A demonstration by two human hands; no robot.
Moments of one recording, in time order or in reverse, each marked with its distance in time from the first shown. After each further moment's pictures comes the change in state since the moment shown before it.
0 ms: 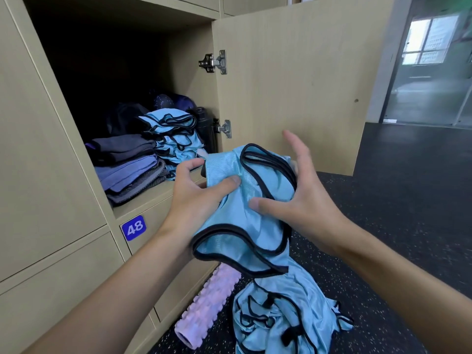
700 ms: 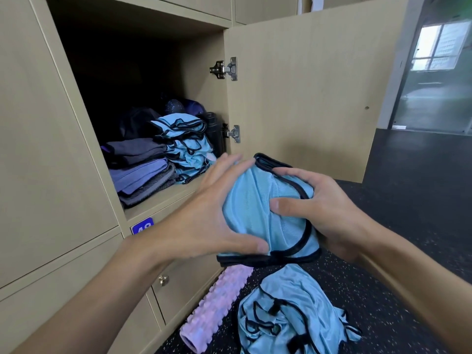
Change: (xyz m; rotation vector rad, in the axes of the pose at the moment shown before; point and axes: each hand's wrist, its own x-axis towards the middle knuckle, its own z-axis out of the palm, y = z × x) left_hand -0.003 0.009 -0.034 0.839 -0.550 0.543; right_hand -0.001 -0.022 -0.003 0.318 -0.080 0.258
